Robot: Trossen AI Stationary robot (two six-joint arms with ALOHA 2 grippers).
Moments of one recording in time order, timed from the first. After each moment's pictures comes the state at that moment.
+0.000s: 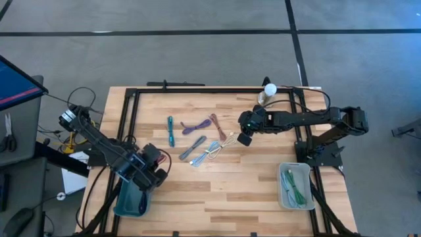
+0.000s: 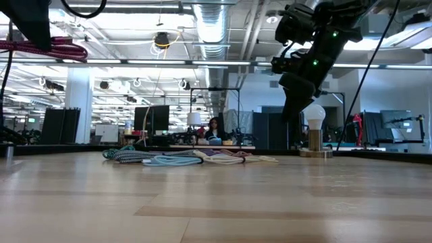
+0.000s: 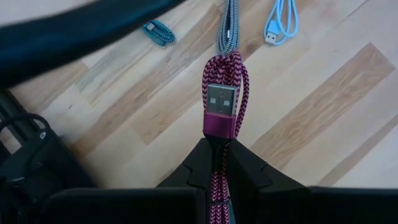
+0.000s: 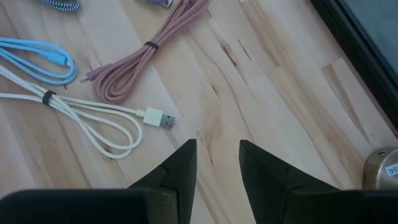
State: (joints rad) left arm -0.69 1.20 1.17 -1.37 -0.41 -1.47; right arm -0.18 1.43 0.83 -0.42 0.34 0.17
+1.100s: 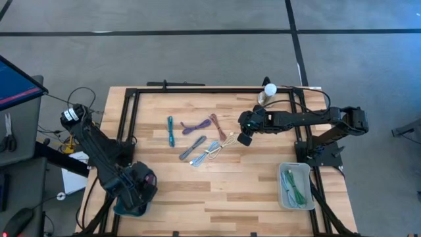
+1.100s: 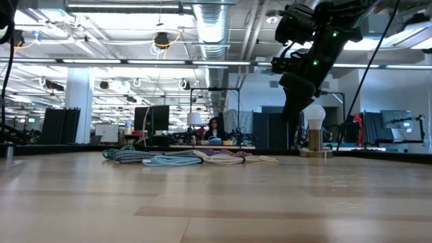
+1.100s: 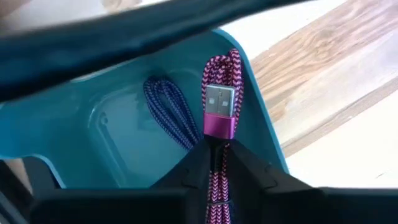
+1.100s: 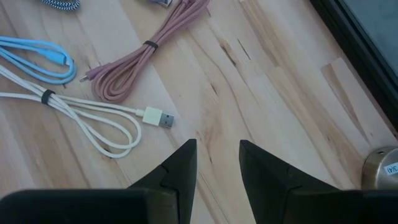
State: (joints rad) left arm -0.97 1.20 0.92 -1.09 -0.24 -1.94; right arm -0.18 1.43 0.83 -0.43 0.35 0.17
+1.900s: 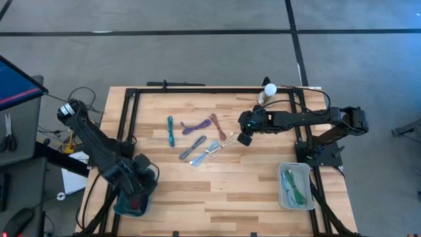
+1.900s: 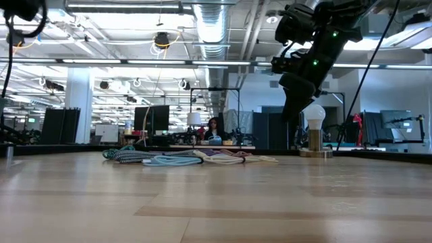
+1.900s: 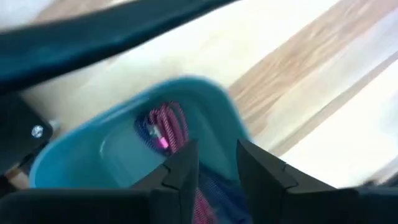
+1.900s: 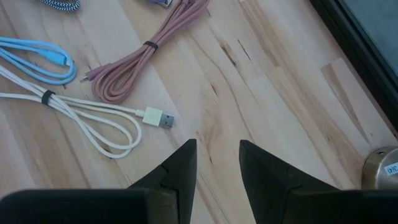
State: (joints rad) left arm -0.86 1.06 0.92 -1.13 -0.25 -1.73; right arm -0.18 1.43 0.83 -0.42 0.35 0.17
